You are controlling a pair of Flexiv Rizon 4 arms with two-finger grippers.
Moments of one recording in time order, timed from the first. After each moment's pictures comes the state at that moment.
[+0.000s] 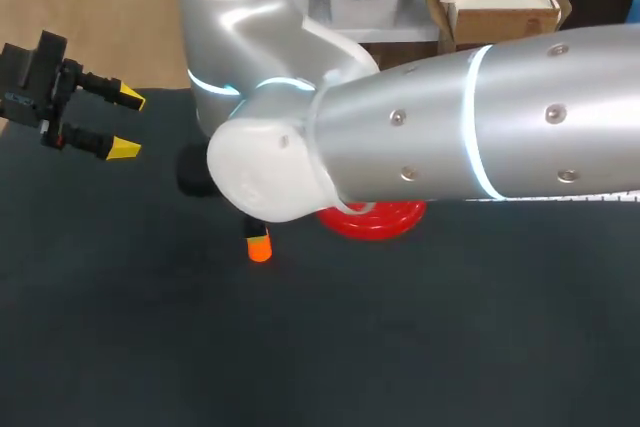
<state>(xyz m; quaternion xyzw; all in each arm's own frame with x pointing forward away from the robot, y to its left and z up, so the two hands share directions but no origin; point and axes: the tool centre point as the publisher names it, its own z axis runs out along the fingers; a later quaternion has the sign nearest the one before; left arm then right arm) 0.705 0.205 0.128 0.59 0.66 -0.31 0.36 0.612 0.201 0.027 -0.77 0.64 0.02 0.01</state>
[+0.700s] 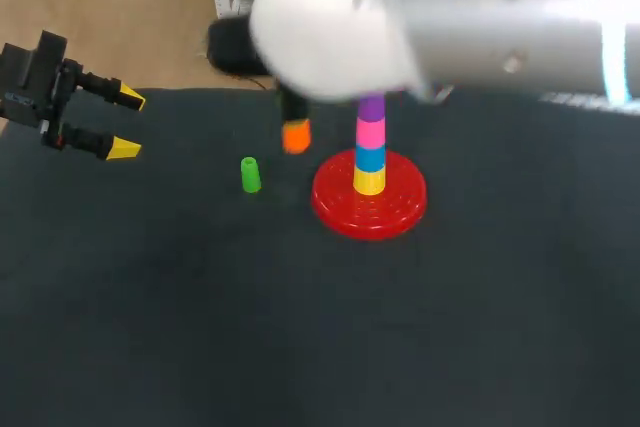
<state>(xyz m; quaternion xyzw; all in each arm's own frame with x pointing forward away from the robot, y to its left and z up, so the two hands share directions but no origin) 0.705 0.205 0.128 0.59 0.66 -0.31 0.36 0.677 0.128 0.190 -0.76 0.65 -0.04 0.06</state>
